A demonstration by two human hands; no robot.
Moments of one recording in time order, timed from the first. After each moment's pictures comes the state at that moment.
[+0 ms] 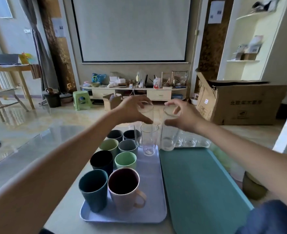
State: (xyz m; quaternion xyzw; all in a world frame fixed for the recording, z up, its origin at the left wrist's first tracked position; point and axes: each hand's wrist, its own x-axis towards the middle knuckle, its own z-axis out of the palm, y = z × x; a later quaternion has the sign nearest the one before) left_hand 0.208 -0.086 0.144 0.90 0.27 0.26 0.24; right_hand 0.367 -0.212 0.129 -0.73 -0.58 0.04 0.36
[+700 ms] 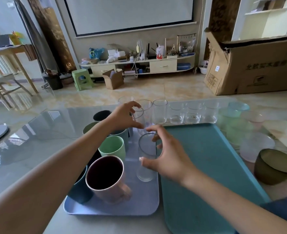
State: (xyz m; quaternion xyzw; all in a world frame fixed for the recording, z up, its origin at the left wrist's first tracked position) left_hand 0.259 -0.036 0.025 0.89 0.35 0.17 0.25; right_hand 0.340 -0.243 -0.004 -0.66 -0.57 0.17 0.46
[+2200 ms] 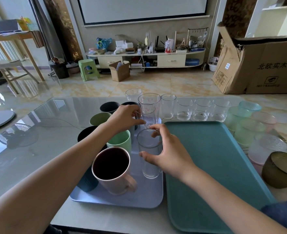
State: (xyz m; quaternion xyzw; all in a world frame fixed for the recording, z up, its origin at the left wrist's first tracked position) left_hand 0.235 -0.047 0.010 0.90 0.36 0.18 0.16; right_hand 0.333 -0.225 -0.023 -0.69 -0.59 0.17 0.39
